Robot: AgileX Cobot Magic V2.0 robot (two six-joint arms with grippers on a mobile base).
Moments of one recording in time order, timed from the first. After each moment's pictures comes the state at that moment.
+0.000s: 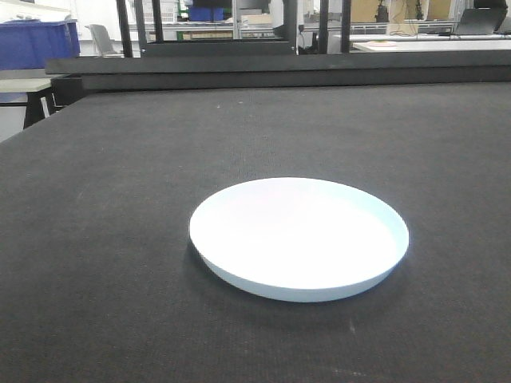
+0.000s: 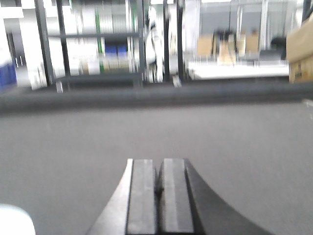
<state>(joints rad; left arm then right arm) -0.05 -0.02 0.03 -0.04 0.12 0.03 0.00 -0.01 0.03 0.09 -0.14 0.04</state>
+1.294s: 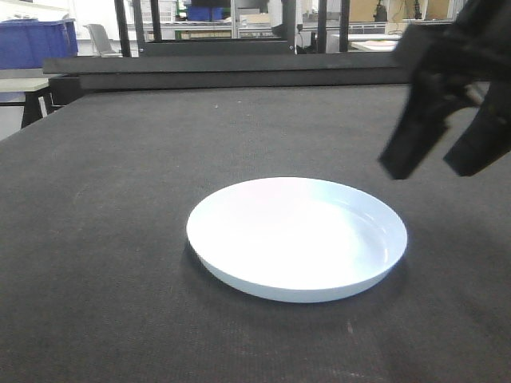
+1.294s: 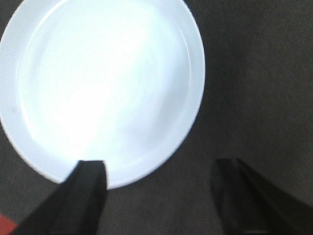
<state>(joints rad) -0.05 -0.02 0.03 -0.04 0.12 0.03 0.40 1.35 -0.90 0.29 0.70 -0.10</state>
